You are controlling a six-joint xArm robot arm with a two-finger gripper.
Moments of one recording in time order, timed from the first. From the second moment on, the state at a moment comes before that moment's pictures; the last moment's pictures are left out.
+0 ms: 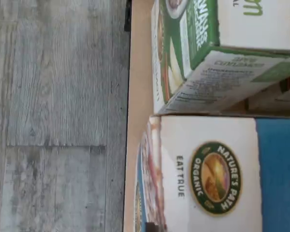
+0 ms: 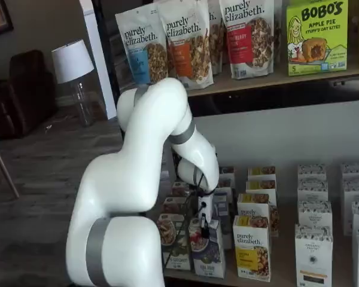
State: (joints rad) arm 0.03 0.96 -1.44 0.36 0.45 -1.86
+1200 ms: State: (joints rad) arm 0.06 0.85 -1.28 0.44 0.42 -1.90
